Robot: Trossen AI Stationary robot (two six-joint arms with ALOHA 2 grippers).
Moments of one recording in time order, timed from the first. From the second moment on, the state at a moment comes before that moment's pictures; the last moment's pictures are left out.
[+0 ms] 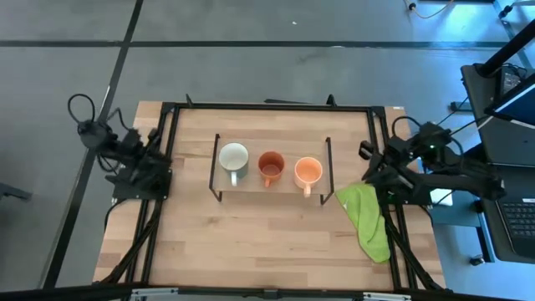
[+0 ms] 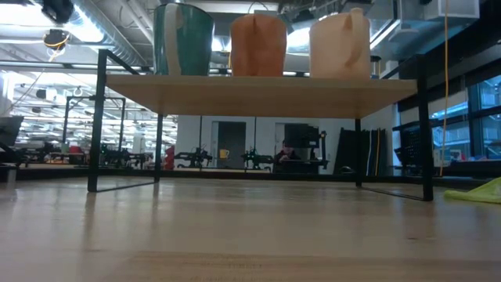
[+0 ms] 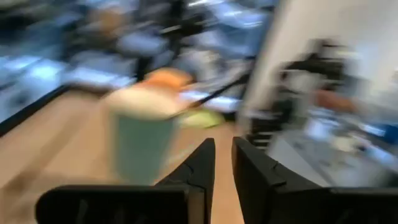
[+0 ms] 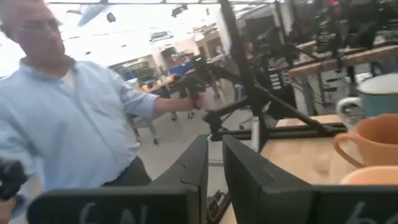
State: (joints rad) left arm -0.64 0.00 0.68 -0.69 -0.46 -0.29; right arm -0.22 0.41 0.59 0.00 -0.81 0.47
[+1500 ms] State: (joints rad) left arm -0.64 0.00 0.16 0.17 -0.22 -0.12; right arm -0.58 0.37 0.08 1.10 -1.00 1.13
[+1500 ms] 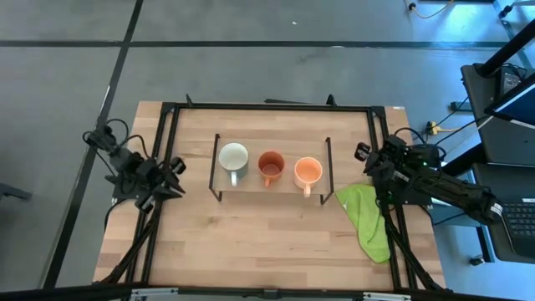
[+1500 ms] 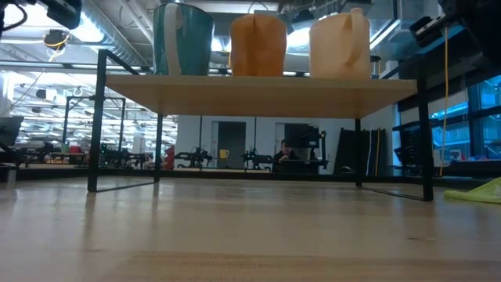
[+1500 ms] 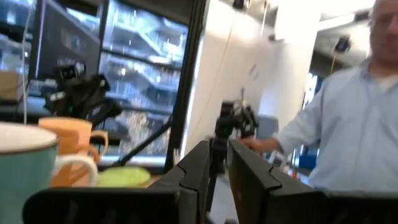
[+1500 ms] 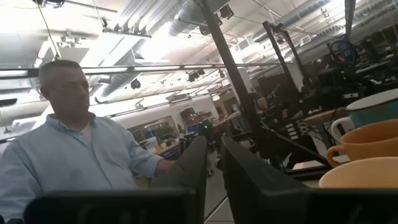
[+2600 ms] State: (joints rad) left arm 0.12 0.00 0.01 0.28 -0.14 -0.29; right arm -0.58 0.37 0.08 1.10 -1.02 0.99
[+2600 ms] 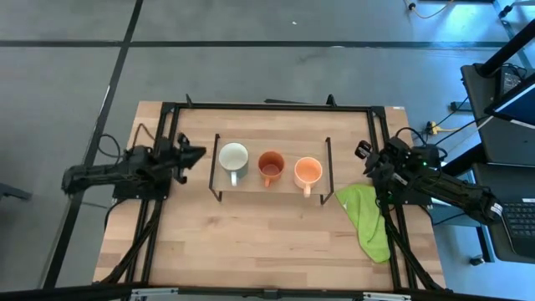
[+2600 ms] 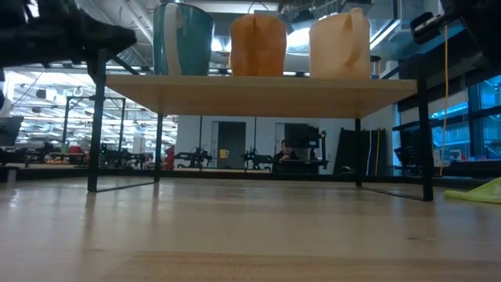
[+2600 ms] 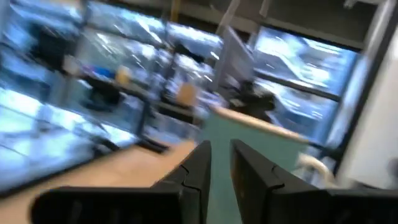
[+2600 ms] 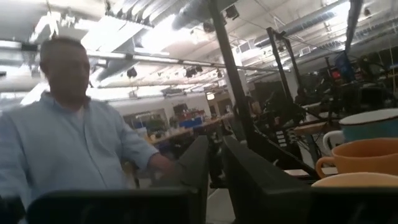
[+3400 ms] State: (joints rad) left arm 0.55 0.00 0.10 -0.30 0.24 -0.40; right arm -0.58 0.37 0.08 0.87 -1.07 0.90
